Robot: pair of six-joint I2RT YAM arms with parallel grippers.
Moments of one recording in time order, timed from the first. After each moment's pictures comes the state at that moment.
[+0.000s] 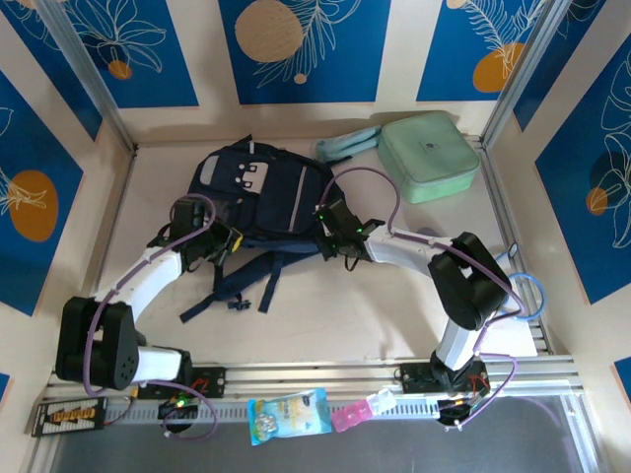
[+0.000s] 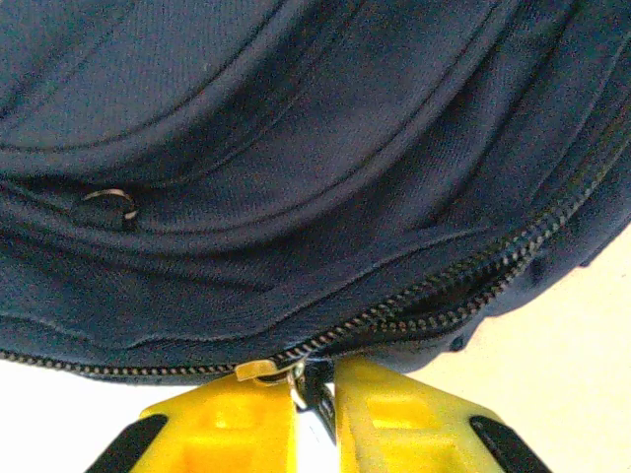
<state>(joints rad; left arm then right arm) -0.16 1.32 0.76 -0.28 0.36 -1.19 0.70 1.74 1.06 -0.32 0.10 0.25</state>
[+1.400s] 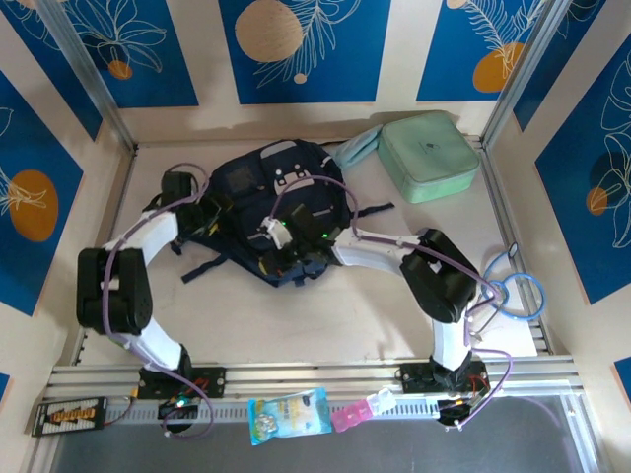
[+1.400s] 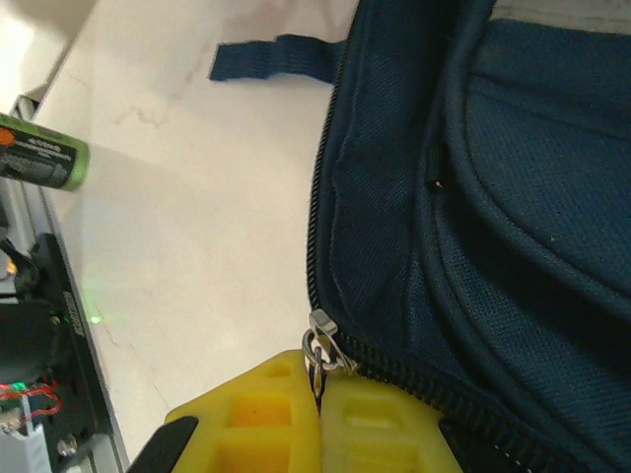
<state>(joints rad) -0.01 1.59 1.00 -0.32 0.34 -0.87 0.87 1.91 1.30 -0.22 -0.47 0.34</state>
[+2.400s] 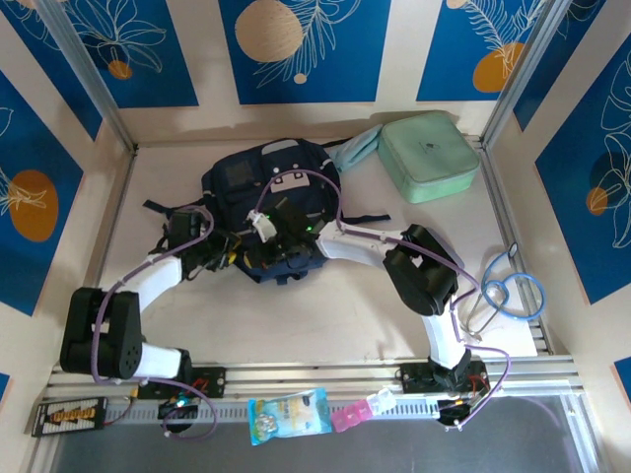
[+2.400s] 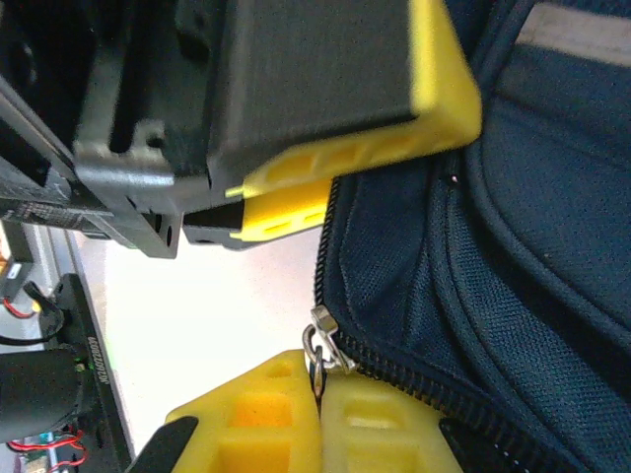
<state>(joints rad) -0.12 1.38 0.64 -0.12 0.42 -1.23 0.90 2.01 1.45 -0.26 -0.46 0.38</state>
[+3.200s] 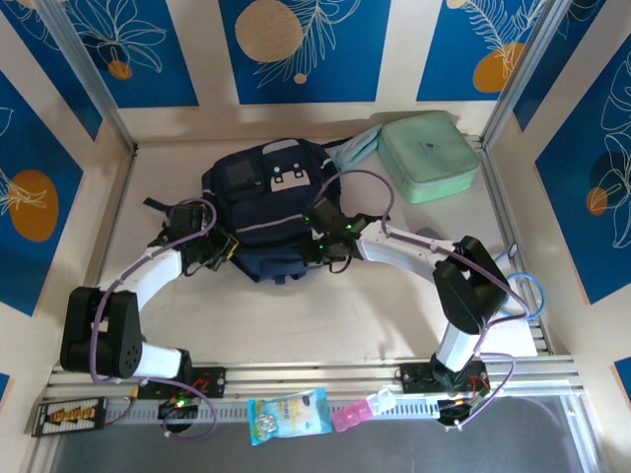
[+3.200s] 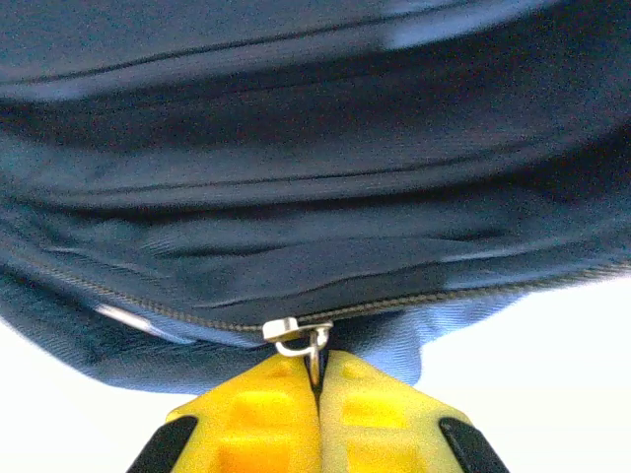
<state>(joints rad) -0.12 1.38 0.72 -0.28 0.35 -1.05 0.77 1.72 1.19 -0.56 -0.08 0.61</state>
